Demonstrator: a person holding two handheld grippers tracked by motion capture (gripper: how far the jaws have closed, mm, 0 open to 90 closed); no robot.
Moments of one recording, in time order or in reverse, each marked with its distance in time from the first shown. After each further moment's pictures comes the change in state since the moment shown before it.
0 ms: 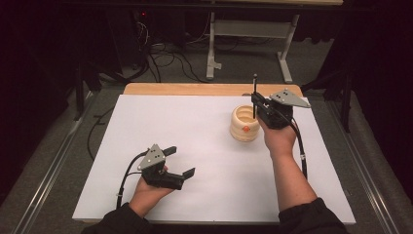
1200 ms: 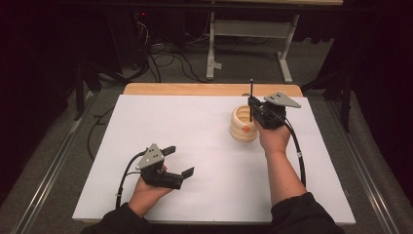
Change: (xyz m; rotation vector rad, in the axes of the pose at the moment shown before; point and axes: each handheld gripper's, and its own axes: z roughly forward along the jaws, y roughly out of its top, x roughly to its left) left arm 0.002 0.001 -0.002 -0.009 0.000 -0.006; right arm -0.004 -0.025 0.027 0.063 -0.005 0.052
